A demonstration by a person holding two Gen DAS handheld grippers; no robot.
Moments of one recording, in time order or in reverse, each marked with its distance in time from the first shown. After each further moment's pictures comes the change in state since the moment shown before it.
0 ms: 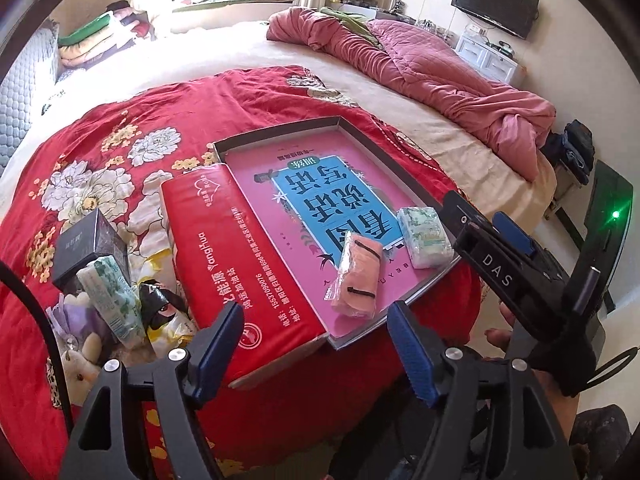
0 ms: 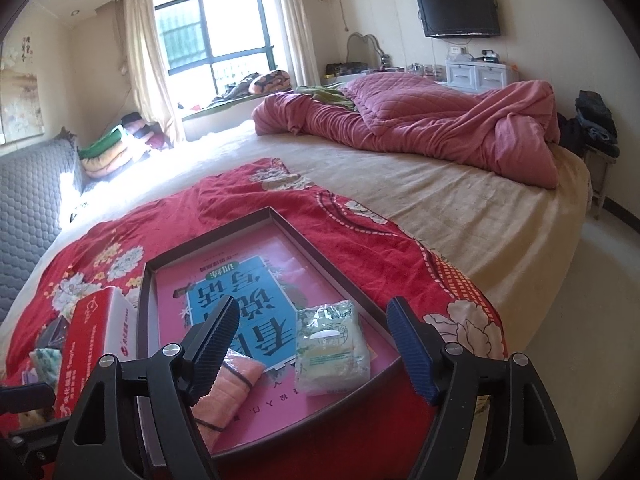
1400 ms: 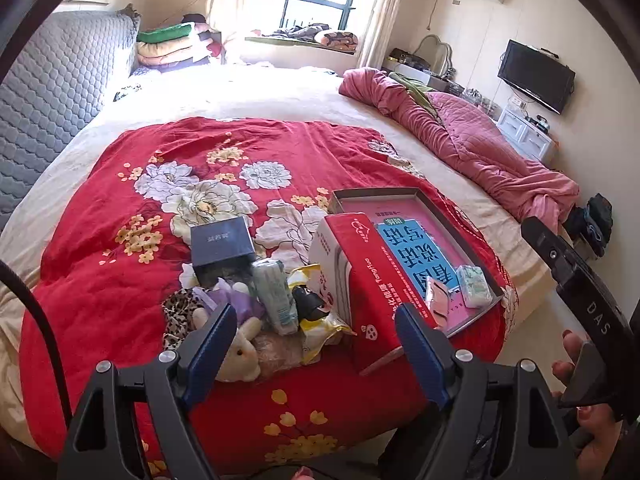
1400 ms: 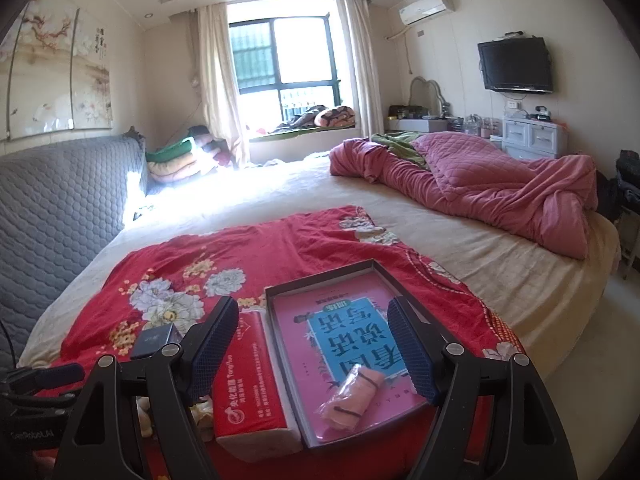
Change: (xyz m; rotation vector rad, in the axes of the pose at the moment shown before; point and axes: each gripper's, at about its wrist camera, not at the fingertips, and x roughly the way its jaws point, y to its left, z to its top) left arm -0.104 0.120 -0.033 -0.181 -0.200 0.079; right arm -0.117 0.116 0.020 -0.167 -0.121 0.178
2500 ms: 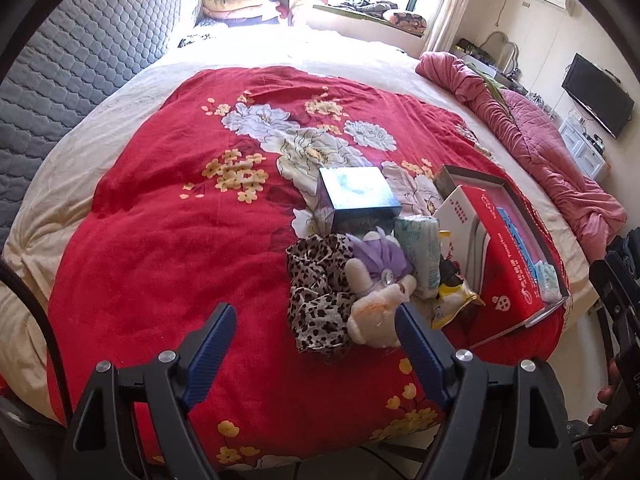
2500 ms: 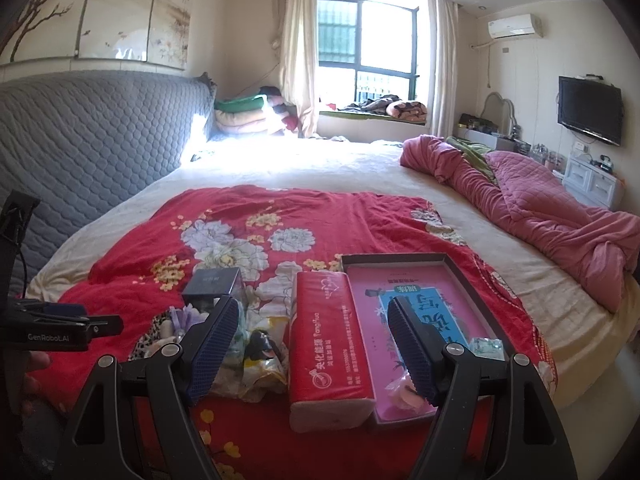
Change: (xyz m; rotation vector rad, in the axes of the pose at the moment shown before) left arm 0.021 0.116 -0.033 -0.153 0.117 0.134; right arm 0.012 0.081 -0.039 -0.263 0.089 0.153
